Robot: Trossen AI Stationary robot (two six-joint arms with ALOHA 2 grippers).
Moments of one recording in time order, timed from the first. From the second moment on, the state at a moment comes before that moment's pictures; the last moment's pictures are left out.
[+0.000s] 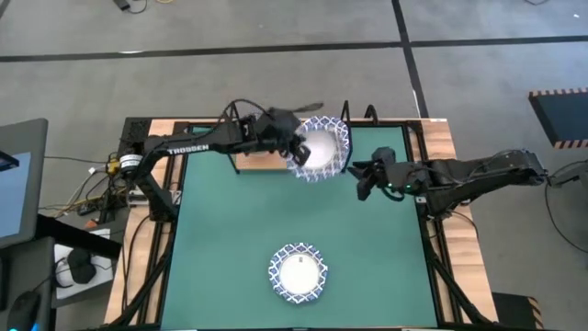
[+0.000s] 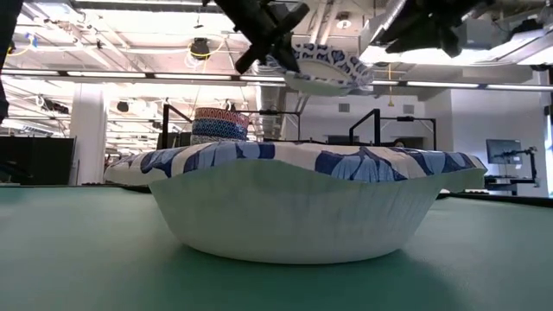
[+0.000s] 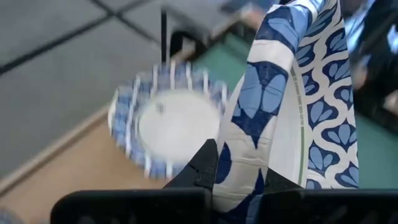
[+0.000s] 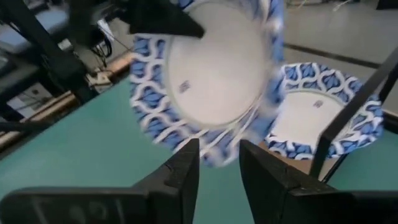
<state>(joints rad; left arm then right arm) 0.28 1.70 1.55 -0.40 -0.25 -0.34 0.14 0.92 0.84 -0.42 0.64 0.65</state>
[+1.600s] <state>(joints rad) 0.62 1.93 1.55 0.04 0.24 0.37 -0.11 0.86 0.84 -0.52 0.68 0.89</state>
